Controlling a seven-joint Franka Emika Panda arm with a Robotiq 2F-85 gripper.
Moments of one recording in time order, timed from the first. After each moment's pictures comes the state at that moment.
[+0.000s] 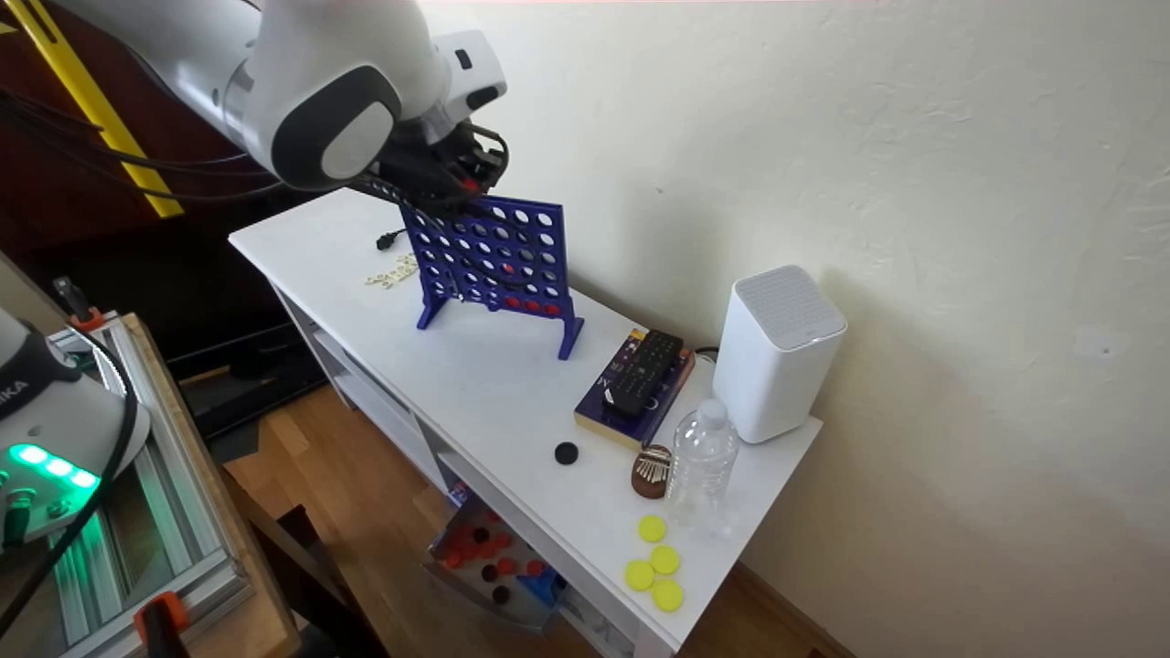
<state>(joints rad) -1.78 0.75 1.32 -2.63 -0.73 3.05 -0.31</state>
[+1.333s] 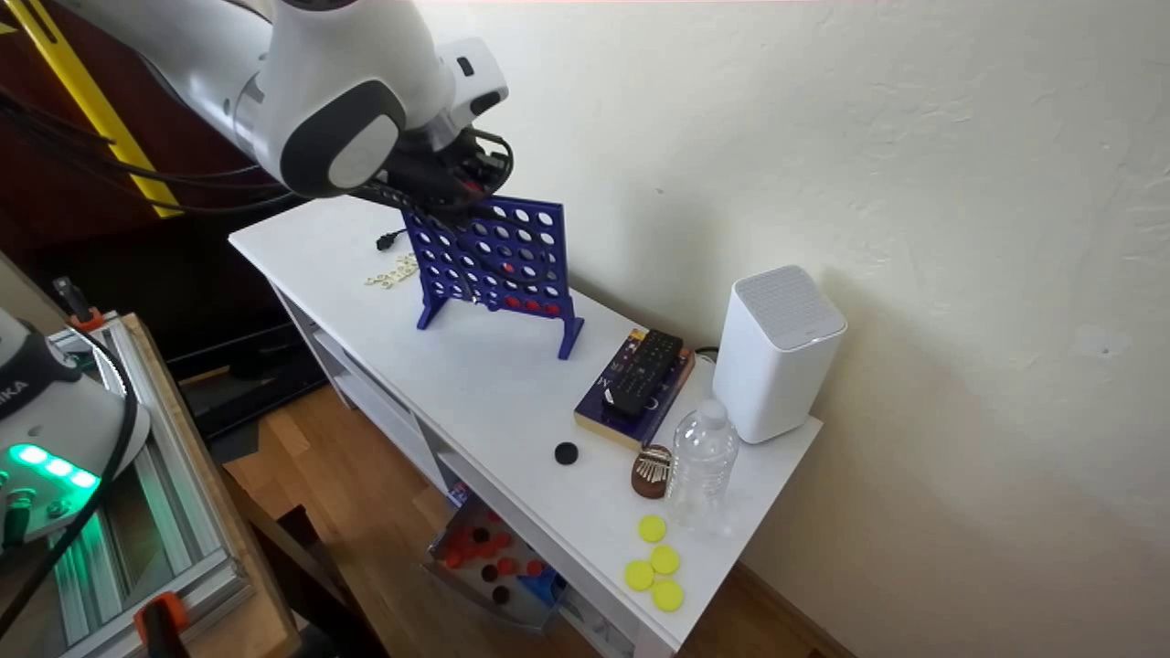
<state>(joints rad) -1.73 0.75 1.28 -2.62 -0.72 3.09 -0.38</state>
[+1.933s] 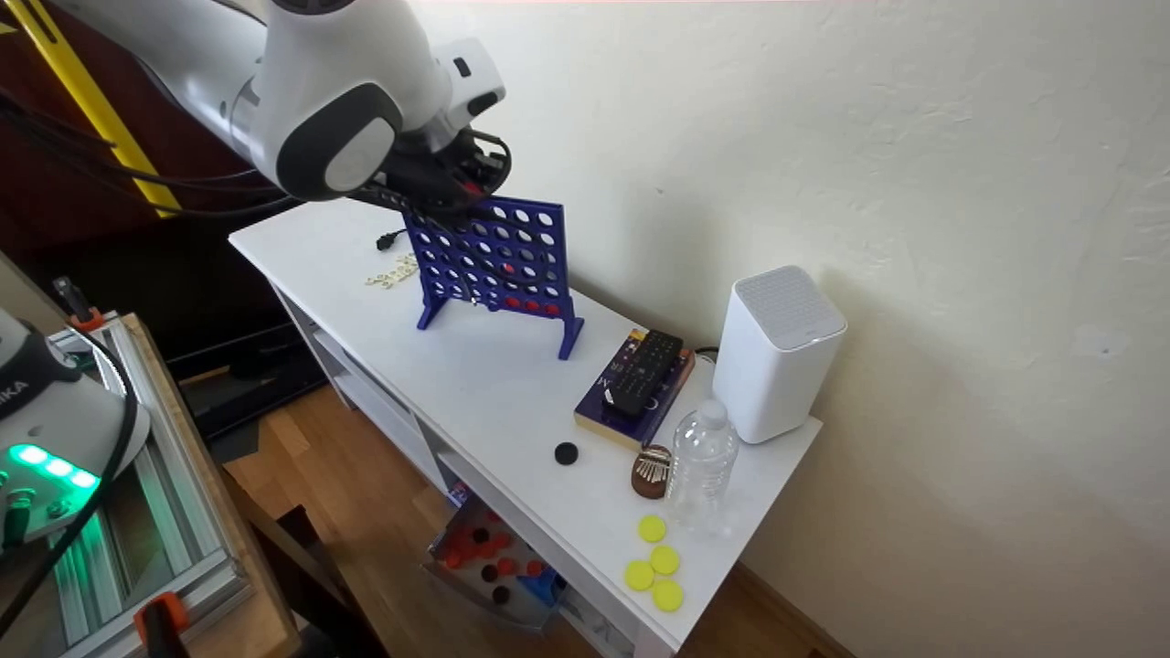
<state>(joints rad) -1.72 0.74 1.27 -2.63 -0.72 3.12 -0.39</state>
